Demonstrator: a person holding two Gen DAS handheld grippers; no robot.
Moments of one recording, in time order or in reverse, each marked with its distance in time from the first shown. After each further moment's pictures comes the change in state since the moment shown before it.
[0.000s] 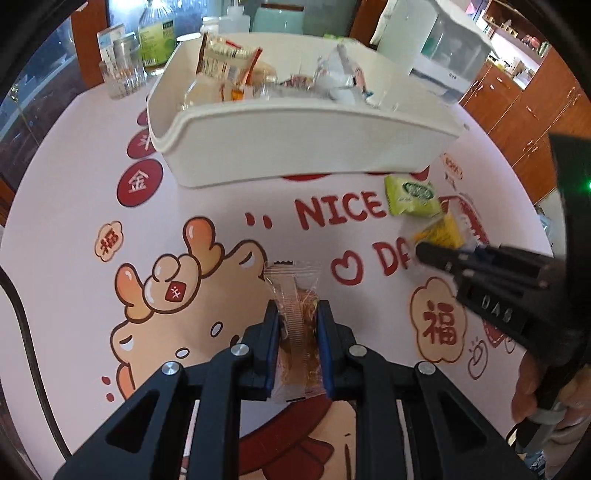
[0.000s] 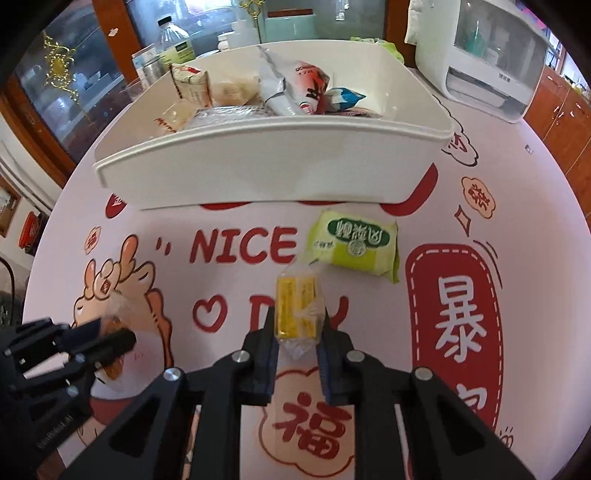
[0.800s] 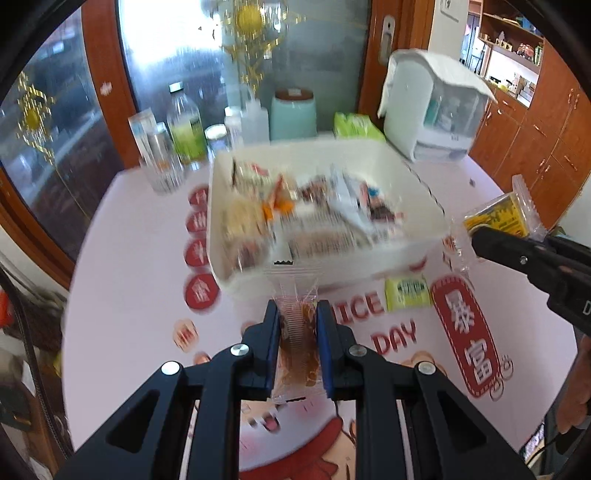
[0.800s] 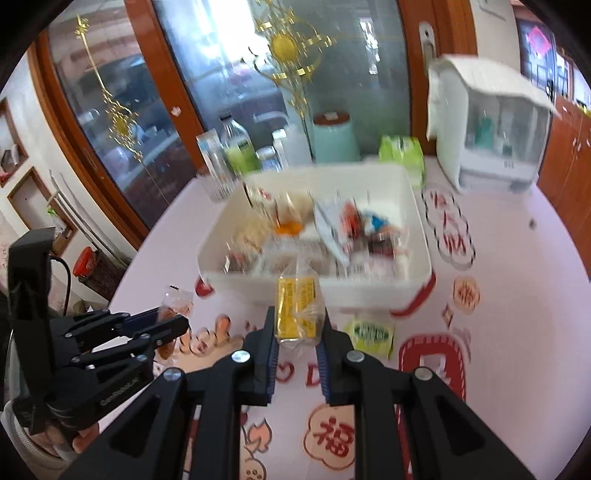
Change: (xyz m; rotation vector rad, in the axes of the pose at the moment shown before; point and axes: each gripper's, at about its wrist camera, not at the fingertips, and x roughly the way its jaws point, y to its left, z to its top) left arm -0.095 -0.029 0.075 0.052 -0.198 0.160; right arm -0.135 -0.009 0.068 -0.056 -0.270 0.176
